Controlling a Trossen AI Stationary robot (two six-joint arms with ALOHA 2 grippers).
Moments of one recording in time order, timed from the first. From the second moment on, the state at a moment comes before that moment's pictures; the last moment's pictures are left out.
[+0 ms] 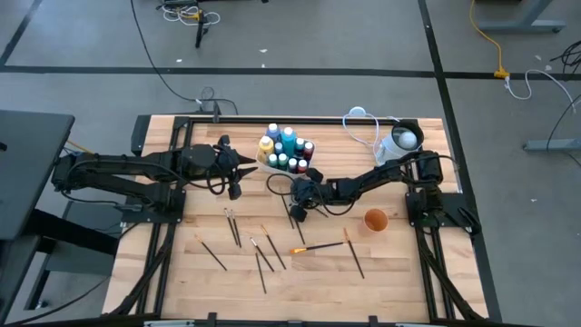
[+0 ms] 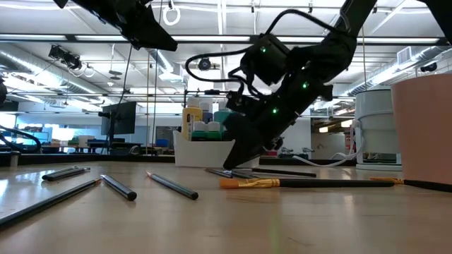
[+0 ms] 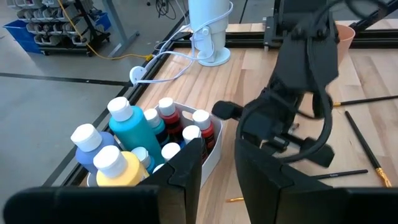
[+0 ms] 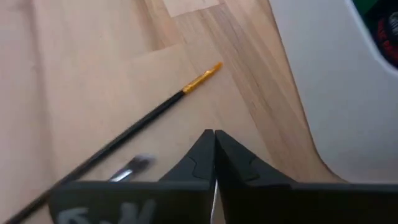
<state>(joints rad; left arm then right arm) 0.07 0.95 0.73 -0.17 -0.27 0.04 -0.02 1.98 0.98 0.22 0.28 0.24</state>
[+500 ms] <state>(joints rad) 0.07 0.95 0.73 -0.18 -0.27 0.04 0.08 1.64 0.98 0.09 0.30 0.19</state>
